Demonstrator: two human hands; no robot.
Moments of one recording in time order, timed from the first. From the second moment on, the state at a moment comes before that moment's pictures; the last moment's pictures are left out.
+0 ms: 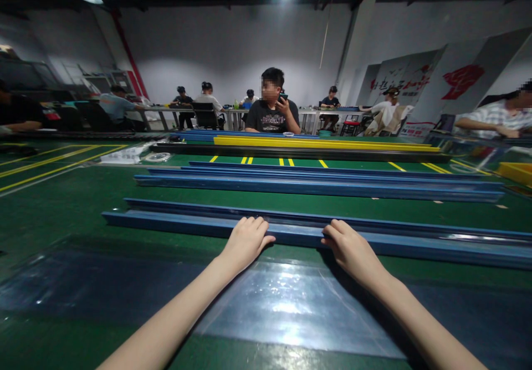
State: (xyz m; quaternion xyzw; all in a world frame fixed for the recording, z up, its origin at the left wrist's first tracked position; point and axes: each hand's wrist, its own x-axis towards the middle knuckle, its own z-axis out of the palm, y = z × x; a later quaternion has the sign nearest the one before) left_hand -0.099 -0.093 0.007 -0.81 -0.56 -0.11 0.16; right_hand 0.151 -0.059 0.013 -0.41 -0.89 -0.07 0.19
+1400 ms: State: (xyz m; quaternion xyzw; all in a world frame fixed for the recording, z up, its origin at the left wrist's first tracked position) left_hand -0.100 -0.094 0.009 -0.81 -0.55 -0.10 0.16; right_hand 0.150 -0.060 0.017 -0.42 -0.89 -0.11 0.17
